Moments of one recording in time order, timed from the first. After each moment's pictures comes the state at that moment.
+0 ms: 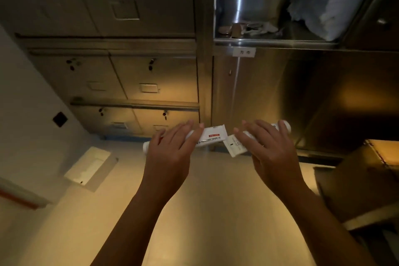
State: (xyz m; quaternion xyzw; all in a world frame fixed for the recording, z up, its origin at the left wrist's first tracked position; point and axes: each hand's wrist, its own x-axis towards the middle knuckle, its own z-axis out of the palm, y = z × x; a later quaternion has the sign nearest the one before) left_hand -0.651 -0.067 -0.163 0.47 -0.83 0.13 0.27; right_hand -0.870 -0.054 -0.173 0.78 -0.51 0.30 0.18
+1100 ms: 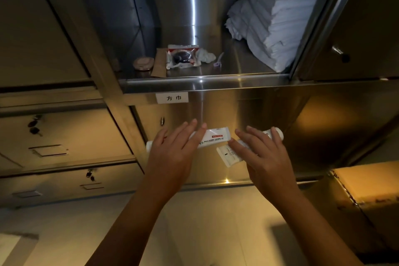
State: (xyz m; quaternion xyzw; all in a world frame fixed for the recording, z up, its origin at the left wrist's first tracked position) left_hand -0.905 -0.402 -0.165 0.36 -0.89 0.08 0.27; right_hand -1.100 -0.331 -0.182 0.73 -0.59 0.26 0.21
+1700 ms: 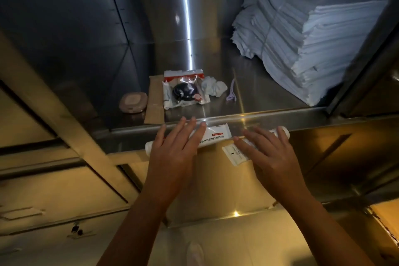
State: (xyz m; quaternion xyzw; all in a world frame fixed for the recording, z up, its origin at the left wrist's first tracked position) left_hand -0.944 -0.605 -0.171 0.37 -0.89 0.08 0.26; right_hand -1.143 -0.525 -0.189 0.71 -0.60 0.27 0.24
